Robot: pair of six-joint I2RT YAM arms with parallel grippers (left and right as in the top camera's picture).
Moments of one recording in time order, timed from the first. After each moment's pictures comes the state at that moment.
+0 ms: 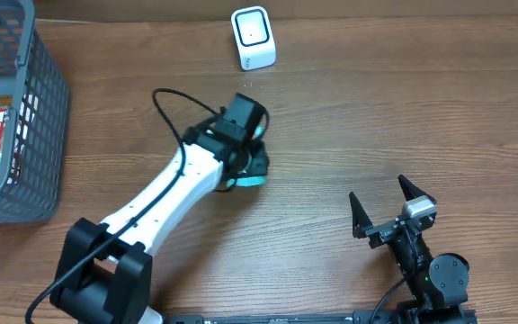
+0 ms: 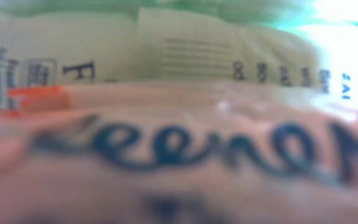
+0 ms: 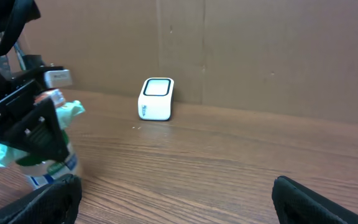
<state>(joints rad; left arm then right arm) -0.55 1.71 1.24 -0.74 0.04 -0.62 0.16 0.01 0.02 -0.02 -0.18 0.02</state>
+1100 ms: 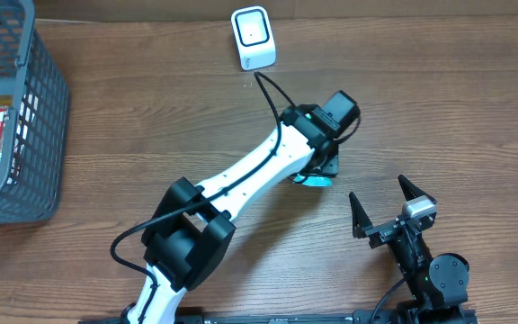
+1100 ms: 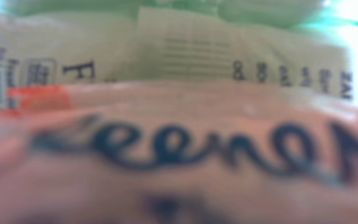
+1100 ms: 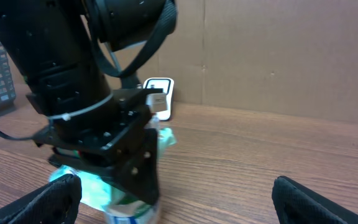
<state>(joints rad) -0.81 2.12 1.79 -1.00 0.02 -0.73 0.16 0.01 0.02 -0.02 -0.18 0.02</state>
